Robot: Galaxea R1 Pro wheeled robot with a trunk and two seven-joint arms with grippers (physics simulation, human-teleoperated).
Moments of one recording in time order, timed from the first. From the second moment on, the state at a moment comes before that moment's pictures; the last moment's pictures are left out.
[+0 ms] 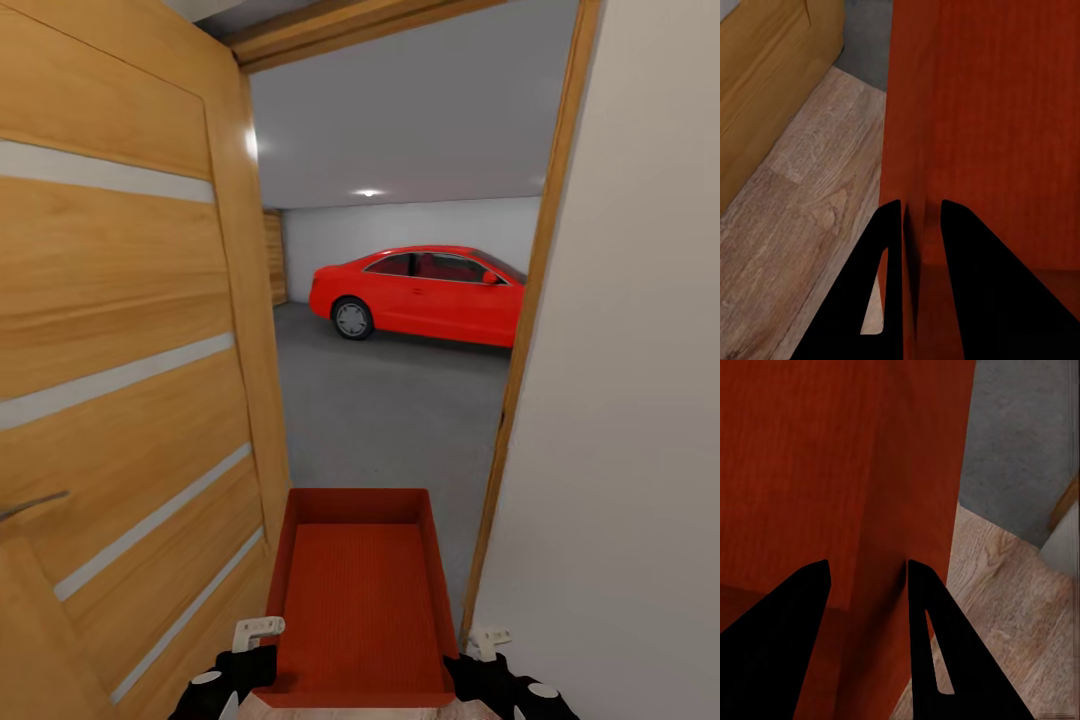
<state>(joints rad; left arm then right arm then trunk) -0.30 -0.07 0.01 -0.68 0.07 0.23 0.01 -0.42 -0.02 -0.11 -0.34 0.10 -0.02 0.35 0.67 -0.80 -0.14</state>
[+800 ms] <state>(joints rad) -0.30 -0.07 0.01 -0.68 0.07 0.23 0.01 -0.42 -0.02 -0.10 -0.34 0.10 -0.02 0.35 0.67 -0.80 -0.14</state>
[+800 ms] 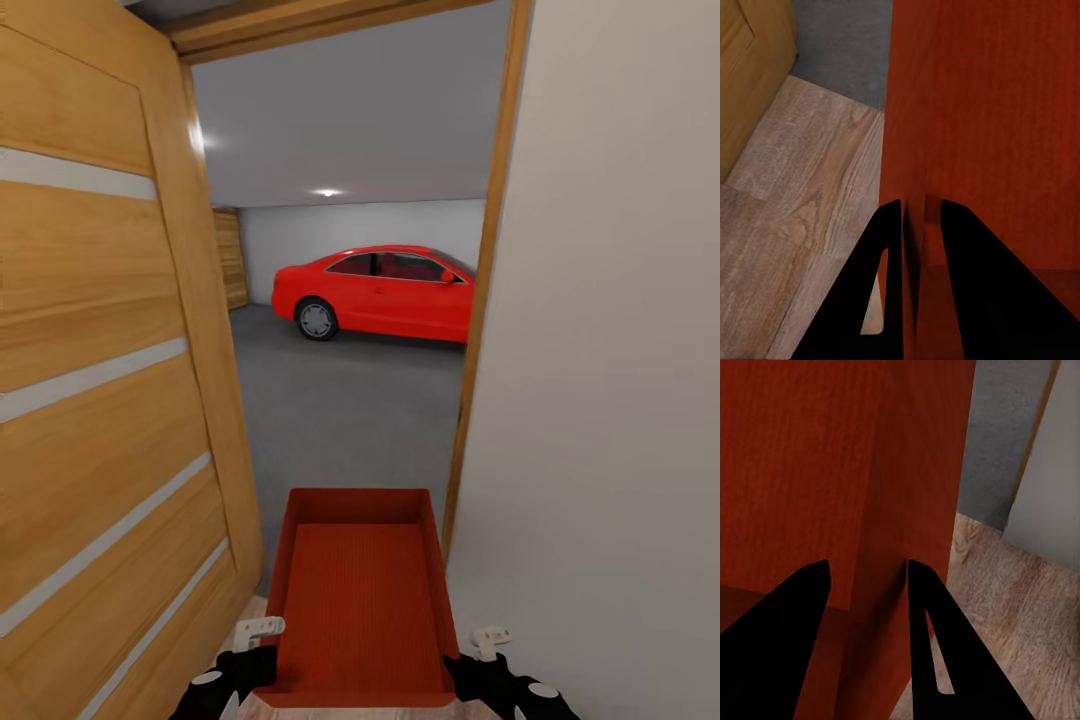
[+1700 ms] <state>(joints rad) -0.30 -0.07 0.01 -0.68 0.07 0.23 0.01 -0.42 -0.02 -0.11 -0.34 0.10 -0.02 0.35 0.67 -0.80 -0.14</state>
